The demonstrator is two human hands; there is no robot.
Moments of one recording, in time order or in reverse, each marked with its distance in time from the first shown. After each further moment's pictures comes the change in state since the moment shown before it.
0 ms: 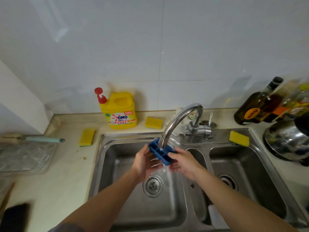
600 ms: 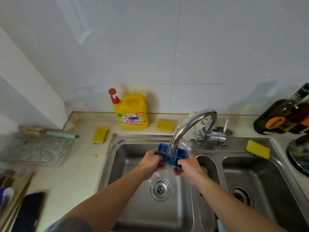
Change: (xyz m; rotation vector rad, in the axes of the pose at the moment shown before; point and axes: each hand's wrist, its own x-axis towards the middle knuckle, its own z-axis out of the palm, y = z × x) left_hand 0.002 0.020 0.009 0.382 0.159 0.040; right_hand 0.024 0.005 0.011 -0.023 0.079 0.012
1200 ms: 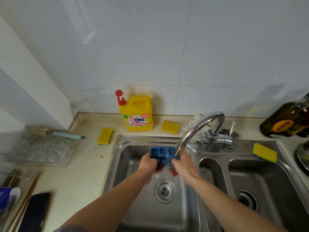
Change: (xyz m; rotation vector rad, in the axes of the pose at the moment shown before) left_hand -0.009 -0.004 -0.023 -0.083 0.217 -0.029; right_hand 0.006 -0.004 0.039 -0.274 -0.020 -0.213
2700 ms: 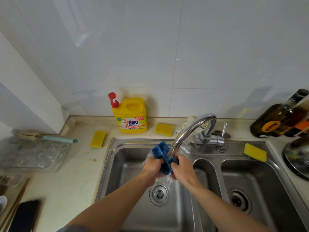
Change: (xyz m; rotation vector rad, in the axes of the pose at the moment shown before) left_hand 0.002 -0.002 0.033 -0.033 -0.103 -0.026; right_hand -0.011 0.005 -0.015 -0.205 0.098 -0.034
